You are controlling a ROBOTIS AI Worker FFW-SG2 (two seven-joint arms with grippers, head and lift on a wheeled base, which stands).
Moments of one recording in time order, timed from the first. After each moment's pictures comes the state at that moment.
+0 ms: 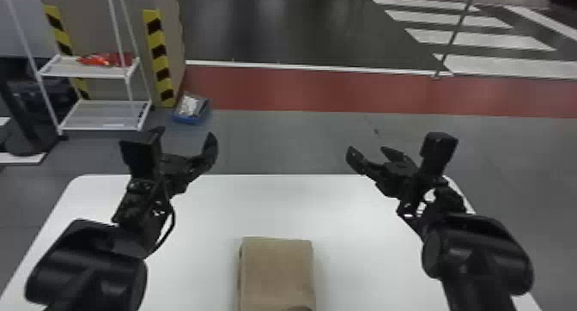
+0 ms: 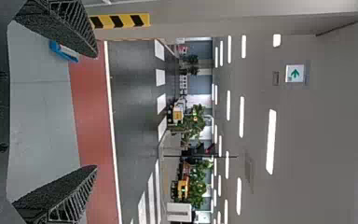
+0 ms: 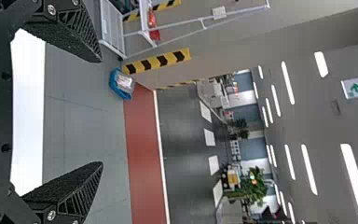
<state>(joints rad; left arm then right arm) -0.23 0.17 -0.29 -1.34 0.19 -0.08 0.09 -0.23 -0.03 -0.21 -1.39 -0.08 0.28 0.42</state>
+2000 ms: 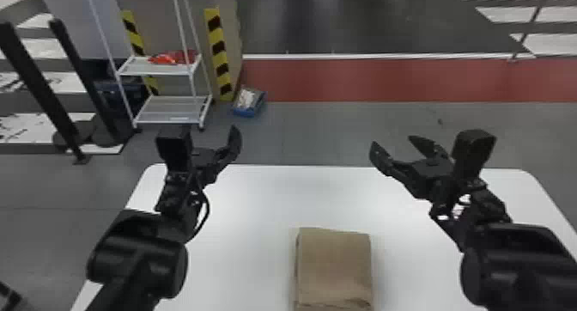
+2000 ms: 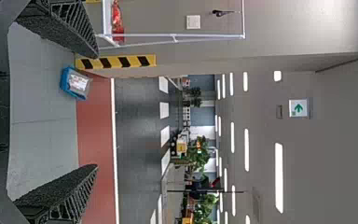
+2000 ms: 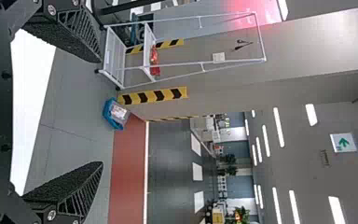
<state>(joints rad) -0.21 0.22 -0.21 -1.31 0.21 -0.12 0.15 -0.16 -0.03 -0.04 -1.43 -0.09 0.13 0.39</state>
